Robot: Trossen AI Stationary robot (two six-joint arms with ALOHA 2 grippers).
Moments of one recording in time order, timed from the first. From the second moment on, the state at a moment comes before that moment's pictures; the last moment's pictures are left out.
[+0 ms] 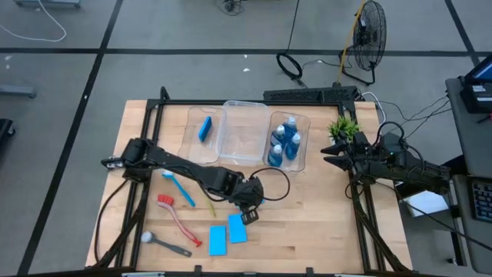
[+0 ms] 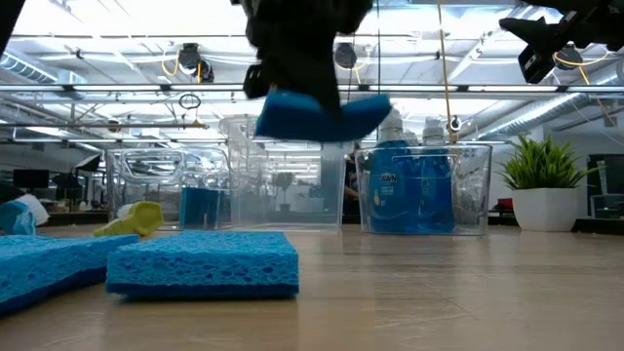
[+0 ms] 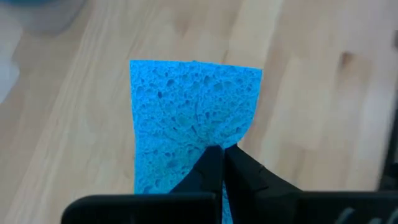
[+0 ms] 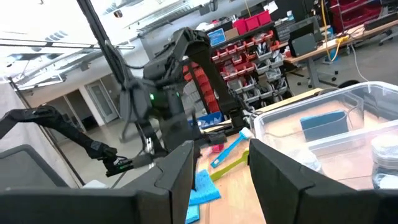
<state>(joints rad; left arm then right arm) -0.27 1.97 1.62 -0.71 -0.05 -0.61 -0.20 0.06 0.33 -0.16 -0.27 0.43</state>
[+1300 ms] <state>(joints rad) -0.19 1.86 1.62 0.19 0.90 -0.33 -0.20 0.06 0.33 -0.15 -0.26 0.64</state>
